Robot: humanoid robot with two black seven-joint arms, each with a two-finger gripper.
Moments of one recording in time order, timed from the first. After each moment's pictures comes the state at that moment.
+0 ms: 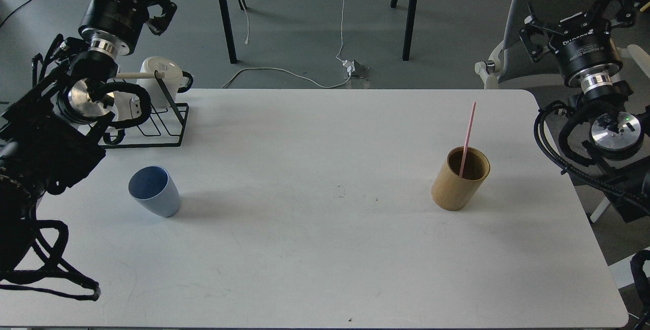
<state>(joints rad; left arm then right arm) -0.97 0.31 -0.72 -0.46 -0.15 -0.49 -0.35 0.77 -0.42 0.90 0.66 0.27 0.49 0.27</state>
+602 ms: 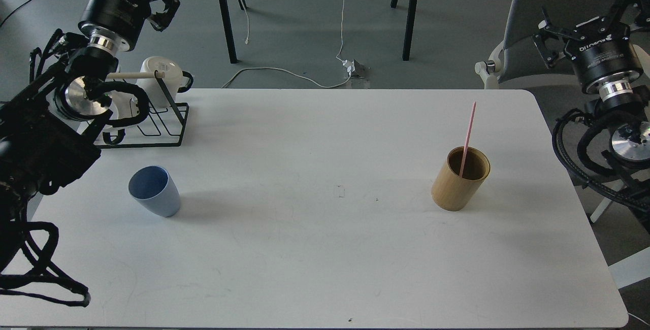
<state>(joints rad) -0.95 0.36 -0.71 -0.58 -0.14 -0.49 -0.35 0.70 -0.50 0.91 0.76 0.27 0.49 0.28</state>
